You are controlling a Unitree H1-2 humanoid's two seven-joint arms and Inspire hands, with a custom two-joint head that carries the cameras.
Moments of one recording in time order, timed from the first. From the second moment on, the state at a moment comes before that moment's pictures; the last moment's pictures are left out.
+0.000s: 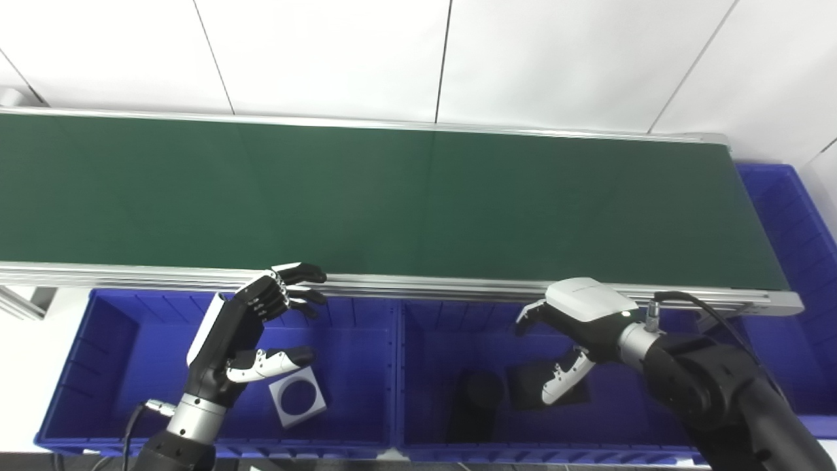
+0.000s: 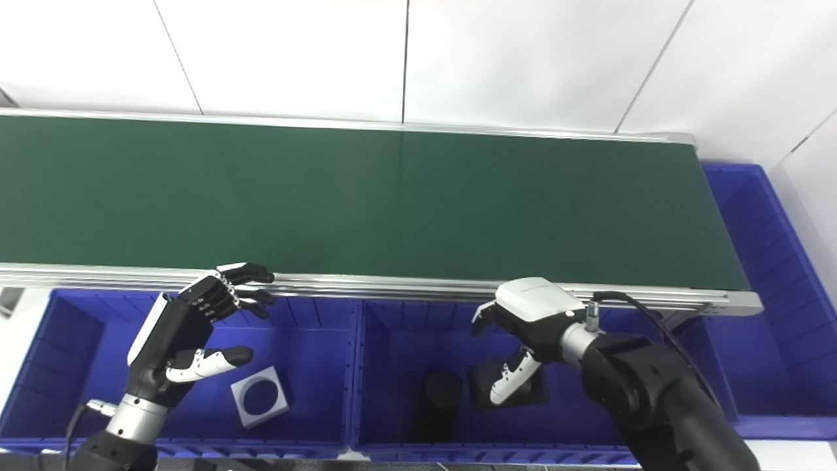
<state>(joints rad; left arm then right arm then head) 0.28 0.14 -0.04 -0.06 -0.14 -0.40 -0.32 -0.07 -0.57 0.42 -0.43 -0.92 0.31 0.90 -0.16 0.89</state>
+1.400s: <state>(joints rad) 0.28 0.16 -0.05 -0.05 -0.10 -0.41 -0.32 0.27 -0.08 0.26 -0.28 -0.41 0.12 0.20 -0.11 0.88</state>
